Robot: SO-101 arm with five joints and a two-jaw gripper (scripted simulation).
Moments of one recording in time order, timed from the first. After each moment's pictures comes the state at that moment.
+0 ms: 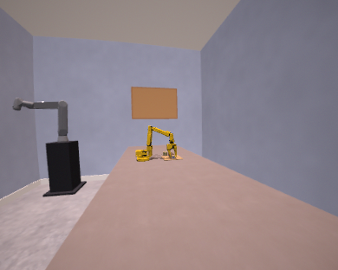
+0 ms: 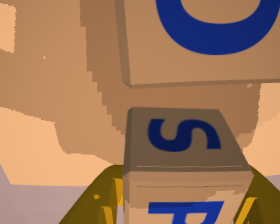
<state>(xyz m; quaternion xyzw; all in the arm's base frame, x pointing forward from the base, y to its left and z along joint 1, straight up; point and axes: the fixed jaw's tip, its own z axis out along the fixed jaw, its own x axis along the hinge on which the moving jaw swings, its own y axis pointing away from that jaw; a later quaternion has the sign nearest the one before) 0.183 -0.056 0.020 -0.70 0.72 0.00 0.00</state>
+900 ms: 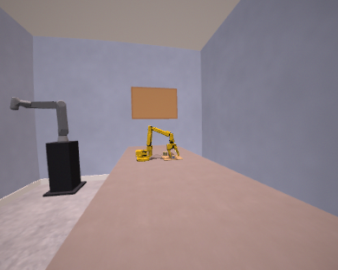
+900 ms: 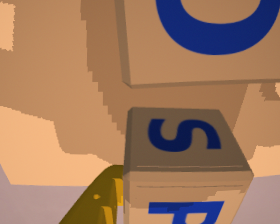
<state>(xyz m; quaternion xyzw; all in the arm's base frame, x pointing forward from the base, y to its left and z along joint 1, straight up) 0.183 -0.056 0.020 -0.70 0.72 0.00 0.00</state>
